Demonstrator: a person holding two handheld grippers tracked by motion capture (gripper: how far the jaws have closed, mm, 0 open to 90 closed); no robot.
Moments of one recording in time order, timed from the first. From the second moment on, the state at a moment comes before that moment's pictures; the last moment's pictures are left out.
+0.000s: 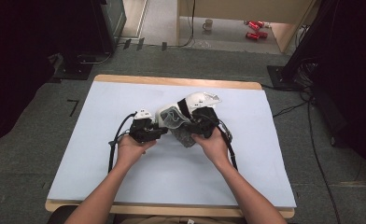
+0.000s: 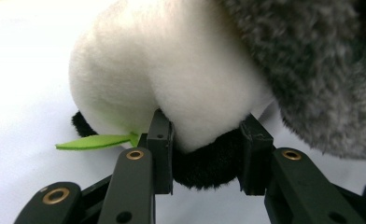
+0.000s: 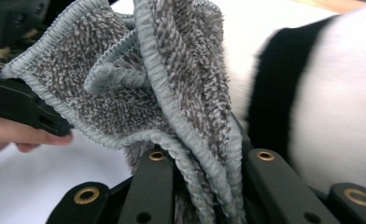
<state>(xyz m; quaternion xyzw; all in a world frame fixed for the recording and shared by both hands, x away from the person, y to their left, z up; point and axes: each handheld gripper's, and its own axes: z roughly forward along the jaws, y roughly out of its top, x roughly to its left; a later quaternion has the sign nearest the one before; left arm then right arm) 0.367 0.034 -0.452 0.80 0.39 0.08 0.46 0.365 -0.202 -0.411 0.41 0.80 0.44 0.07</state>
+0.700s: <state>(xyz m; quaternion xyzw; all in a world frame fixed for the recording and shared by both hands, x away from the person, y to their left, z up) 0.383 0.044 -0.446 0.79 0.41 0.05 0.46 0.373 -0.295 -0.402 0.50 0.73 0.45 0.11</state>
